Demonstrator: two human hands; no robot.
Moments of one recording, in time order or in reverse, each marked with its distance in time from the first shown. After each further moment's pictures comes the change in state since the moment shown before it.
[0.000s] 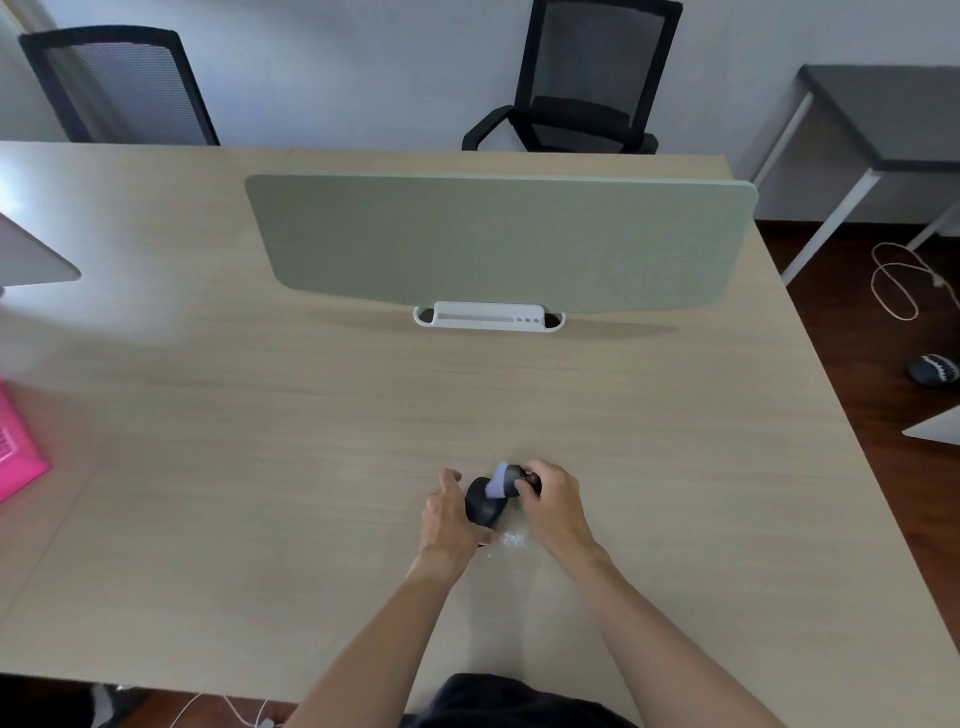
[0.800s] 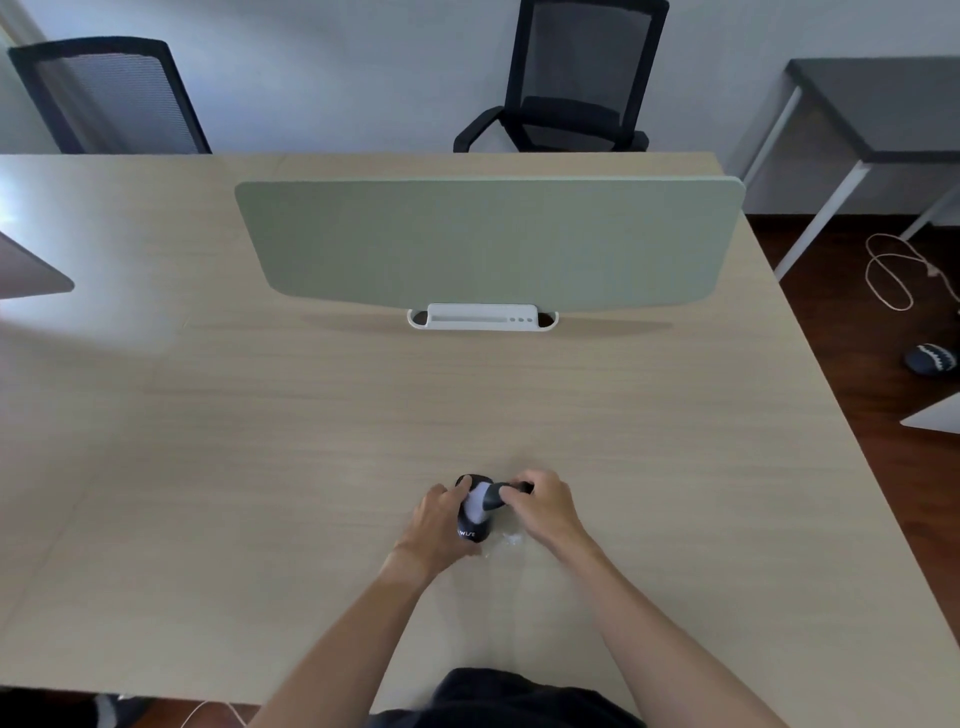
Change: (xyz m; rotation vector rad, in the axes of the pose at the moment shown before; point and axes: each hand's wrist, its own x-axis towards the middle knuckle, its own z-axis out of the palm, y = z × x) left_hand 0.008 -0.017 -0.014 0.428 -0.131 0.234; right_hand -0.002 -0.015 -0.005 0.153 -0.145 0.272
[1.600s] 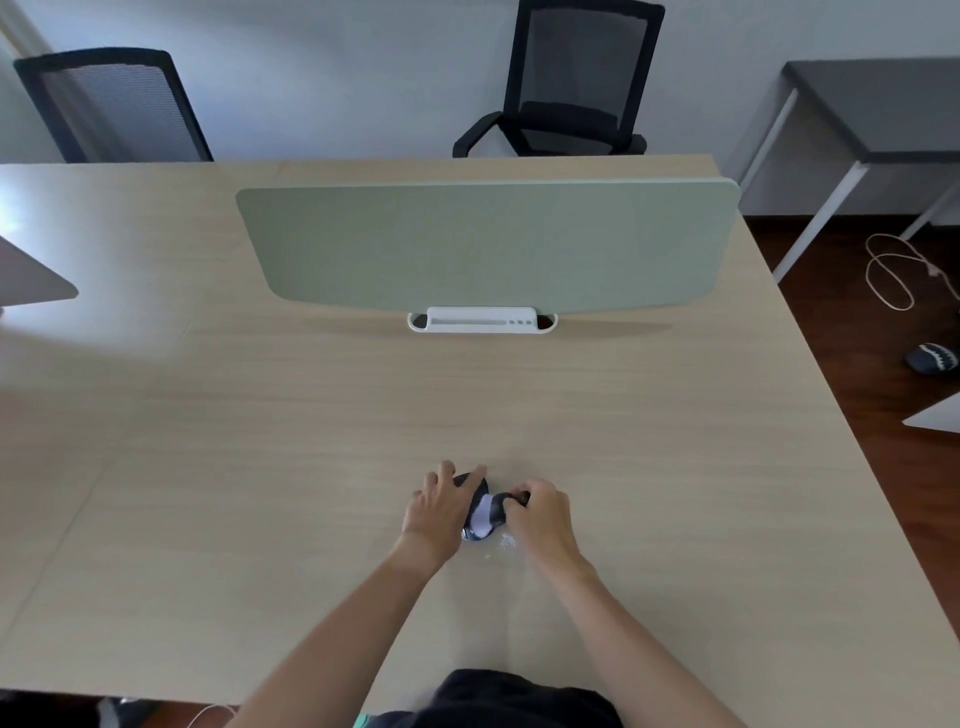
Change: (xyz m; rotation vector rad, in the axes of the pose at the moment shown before) left_hand 0.008 0.009 -0.007 0.506 0.081 0.098; right_hand -0.017 0.004 0.011 -0.033 0.109 -0.059
